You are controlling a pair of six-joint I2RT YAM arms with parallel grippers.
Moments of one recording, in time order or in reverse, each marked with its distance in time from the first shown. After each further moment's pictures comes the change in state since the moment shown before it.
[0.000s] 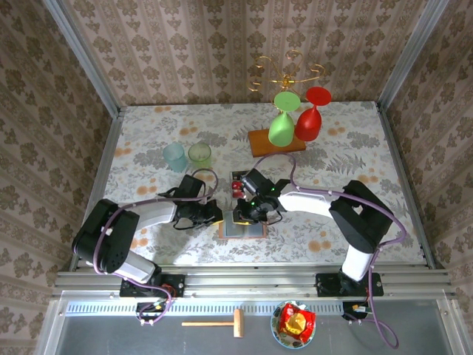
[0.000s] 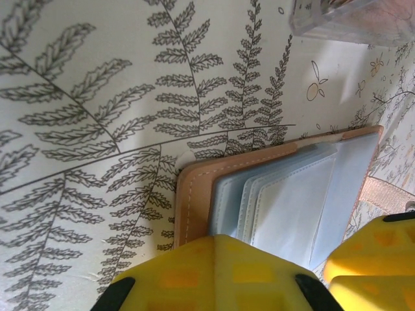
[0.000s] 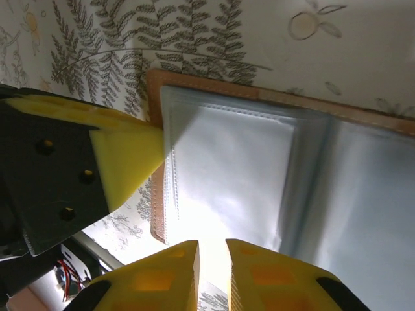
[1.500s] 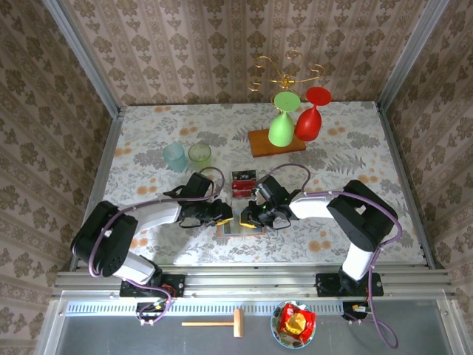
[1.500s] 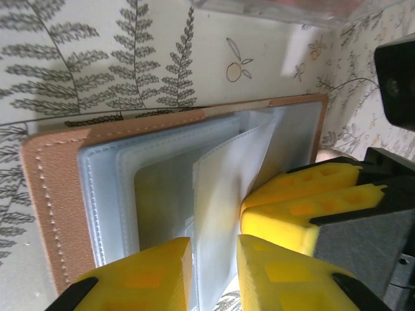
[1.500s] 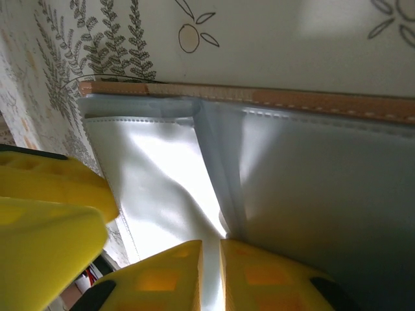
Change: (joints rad) left arm -0.096 -0.013 0.060 -0.019 -0.013 -0.106; right arm -0.087 -0.020 -0.247 0.360 -0.103 0.124
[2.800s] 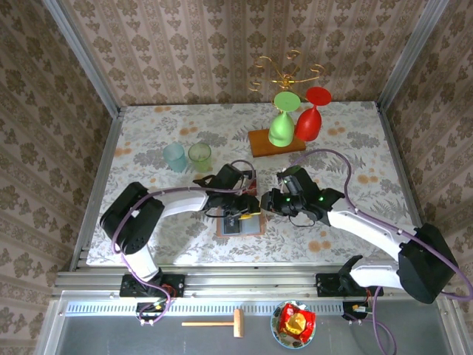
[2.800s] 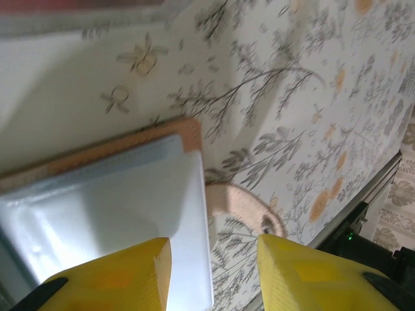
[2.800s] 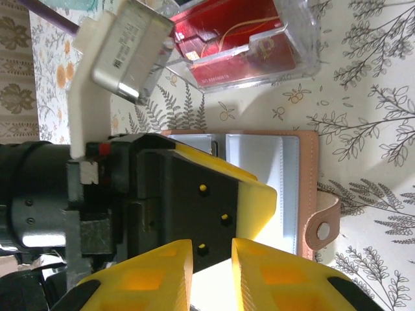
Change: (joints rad) left arm -0.172 0.230 0.296 -0.005 -0.005 -0.014; right arm -0.064 -0.518 -0.035 -0.335 0.264 -0.088
